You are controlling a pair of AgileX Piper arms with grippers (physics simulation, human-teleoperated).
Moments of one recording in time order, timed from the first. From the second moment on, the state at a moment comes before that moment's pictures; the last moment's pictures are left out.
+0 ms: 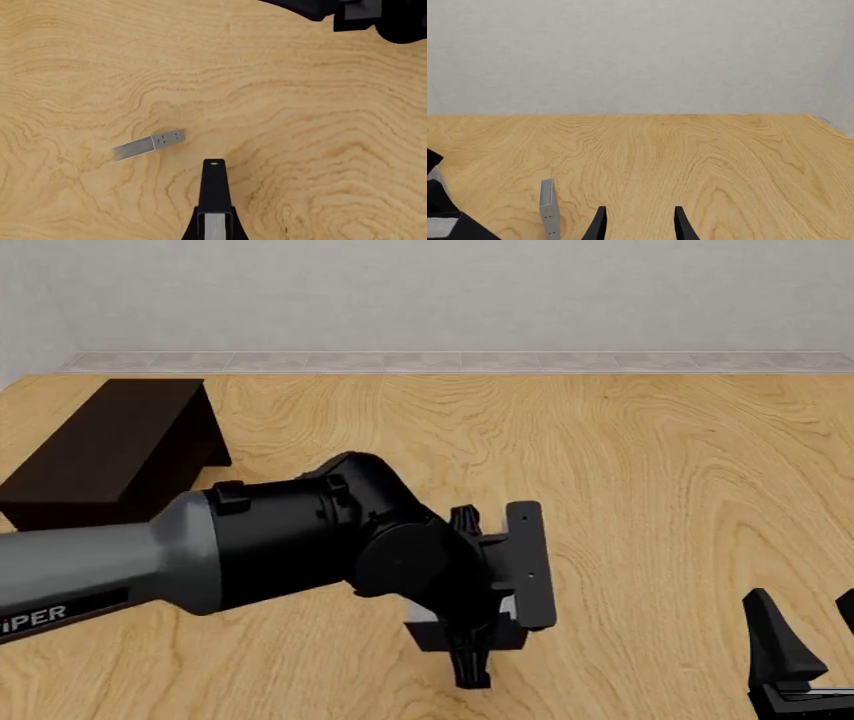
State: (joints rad) left arm -1.04 1.66 -1.28 0.72 0.61; right arm 0.00 0.01 0.00 -0.01 0.00
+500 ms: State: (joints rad) left arm -0.99 1.59 -1.35 0.79 0.67; right arm 0.00 0.01 0.00 -0.01 0.00
